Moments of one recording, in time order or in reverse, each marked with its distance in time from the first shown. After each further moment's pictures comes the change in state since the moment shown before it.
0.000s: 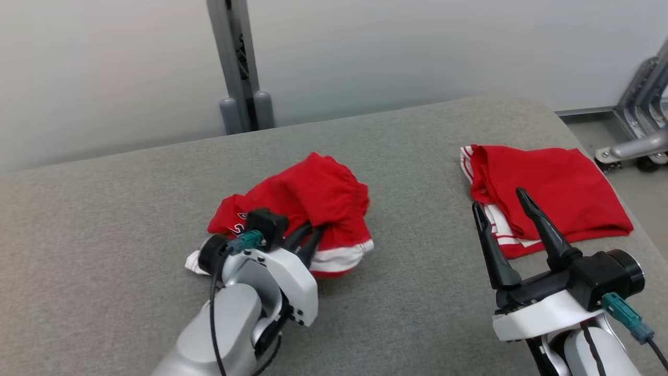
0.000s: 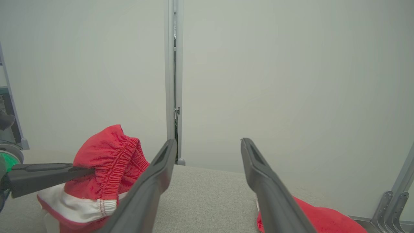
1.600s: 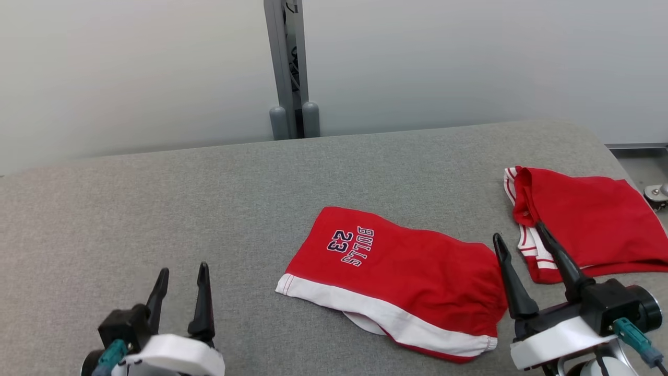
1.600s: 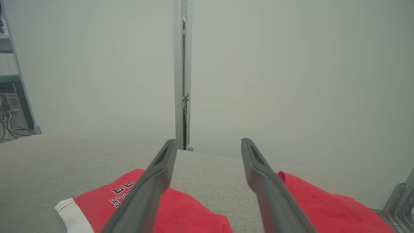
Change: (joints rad) left arm 0.509 0.050 0.524 -0.426 0.122 0.190 -0.098; right arm 0.085 -0.015 -0.056 0.033 -0.007 0.000 0.000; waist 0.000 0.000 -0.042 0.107
